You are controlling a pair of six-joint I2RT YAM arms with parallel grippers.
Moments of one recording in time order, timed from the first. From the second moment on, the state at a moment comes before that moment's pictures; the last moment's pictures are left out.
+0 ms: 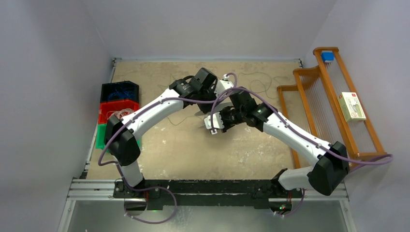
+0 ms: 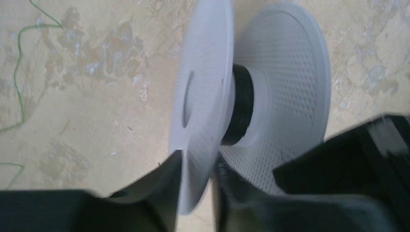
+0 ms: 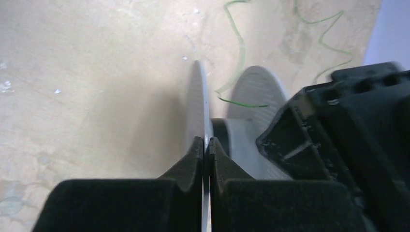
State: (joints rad) left arm -0.77 1.76 1.67 -0.80 0.08 0.29; right arm 0.69 1.34 1.12 -0.58 -0.52 -1.21
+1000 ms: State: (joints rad) left arm -0.66 1.56 1.43 -0.64 0.45 0.42; right arm 0.48 1.16 0.87 -0.43 -0.90 -1.04
